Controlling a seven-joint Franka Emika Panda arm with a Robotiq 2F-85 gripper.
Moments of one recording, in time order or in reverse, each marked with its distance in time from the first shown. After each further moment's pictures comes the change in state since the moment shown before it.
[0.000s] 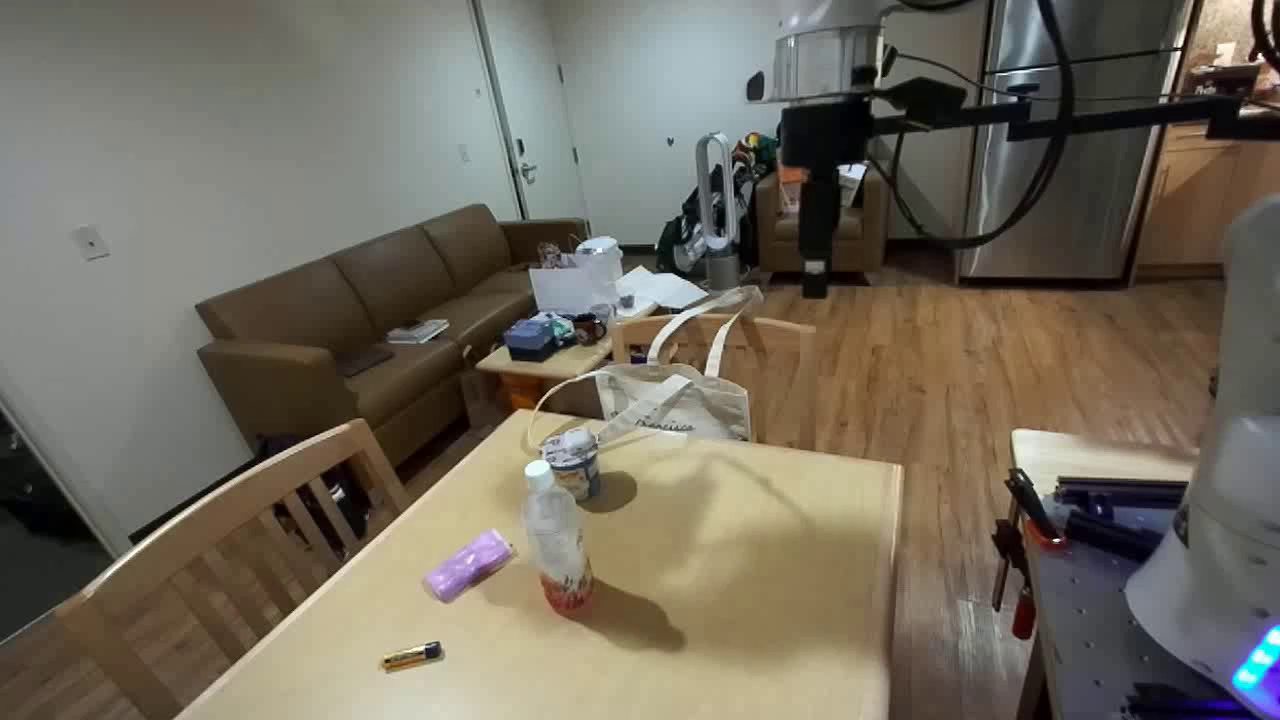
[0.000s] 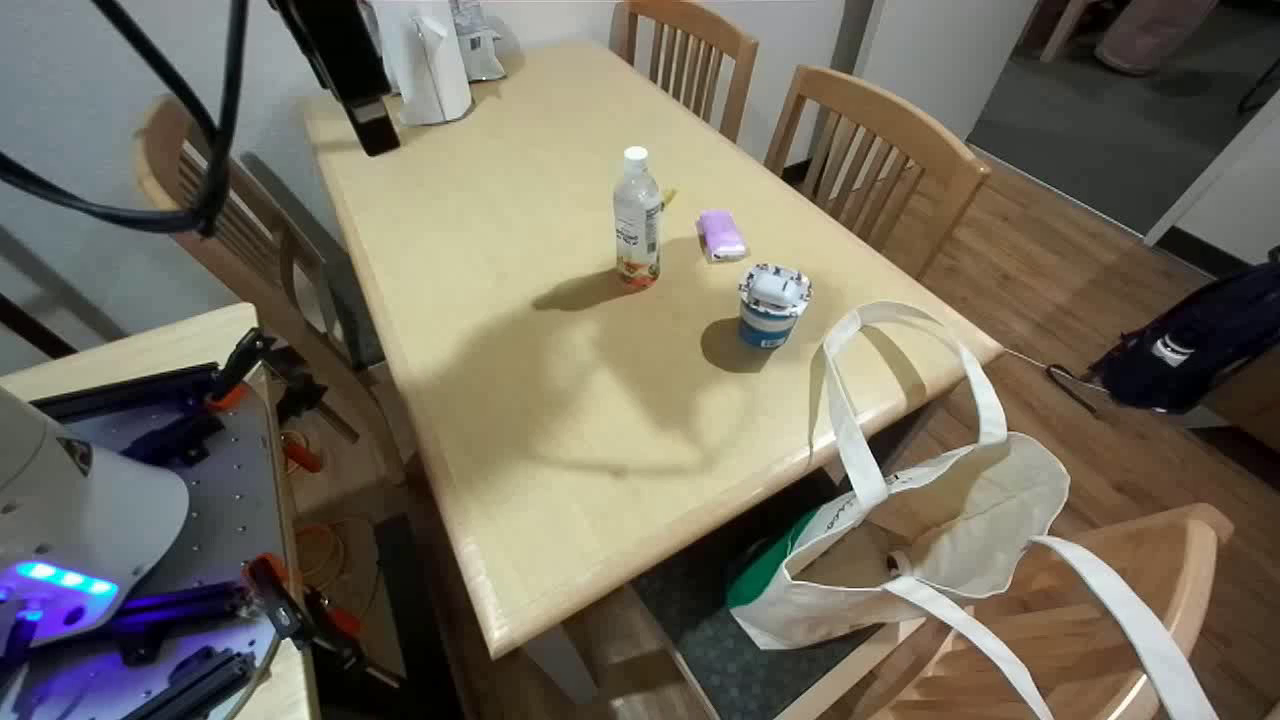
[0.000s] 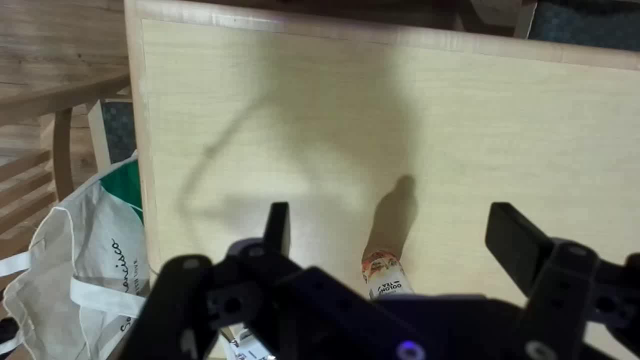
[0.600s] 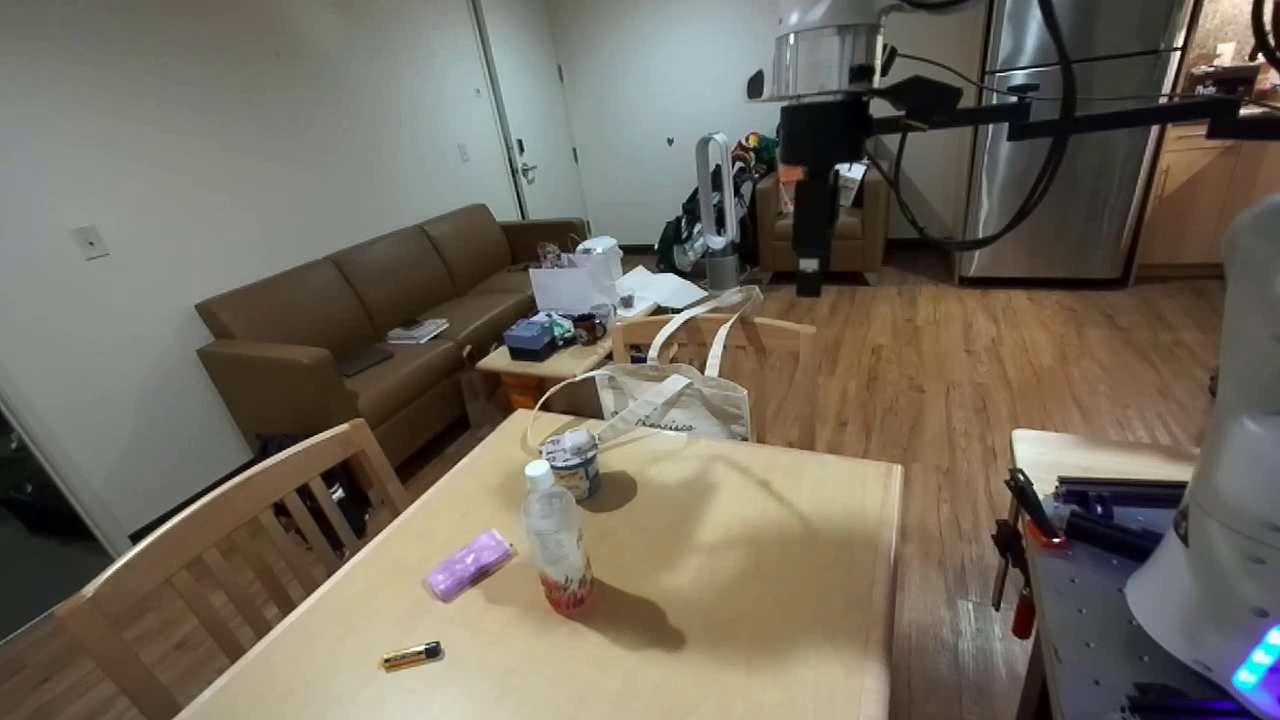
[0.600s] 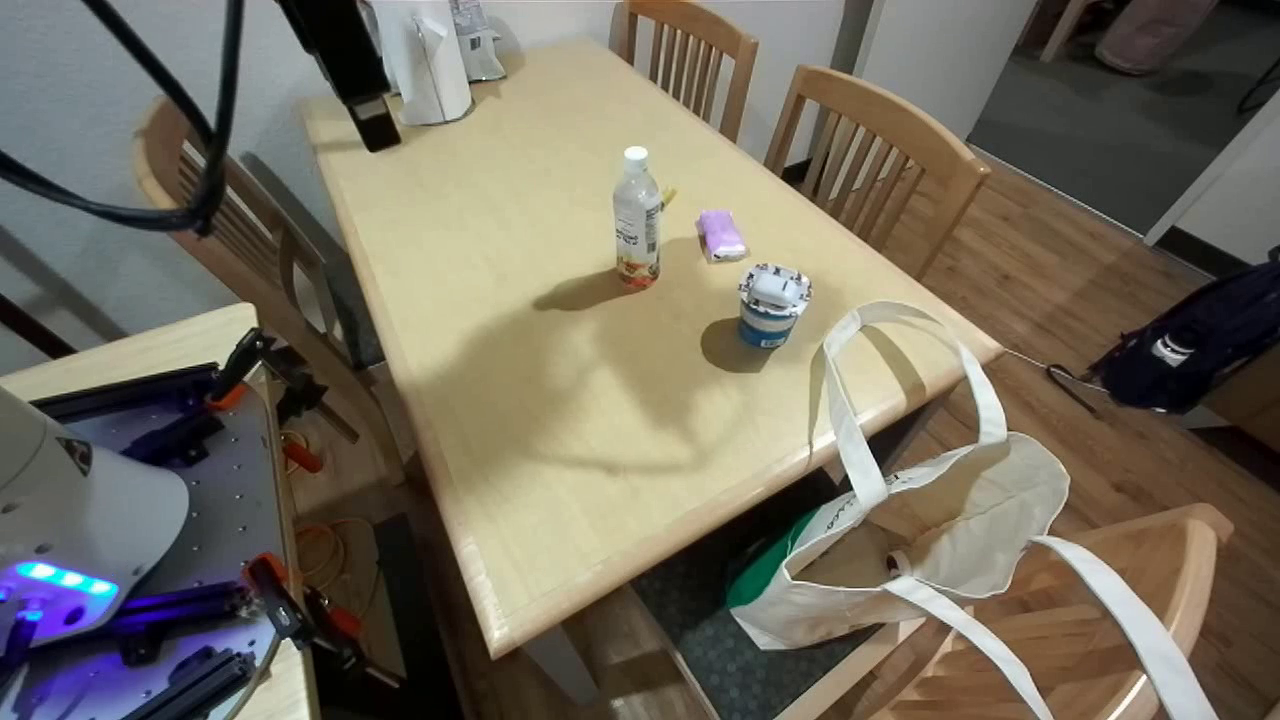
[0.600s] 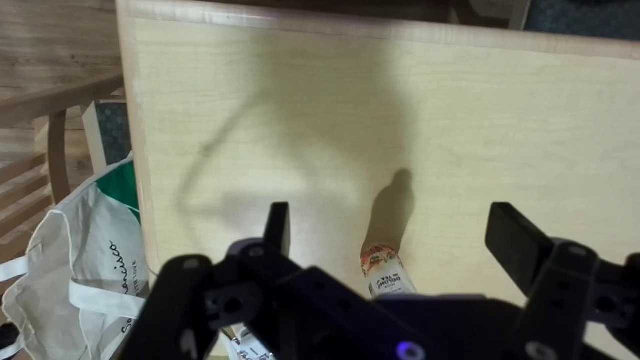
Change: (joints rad) arm -0.002 0.000 -0.001 0.000 0.029 0.012 0.024
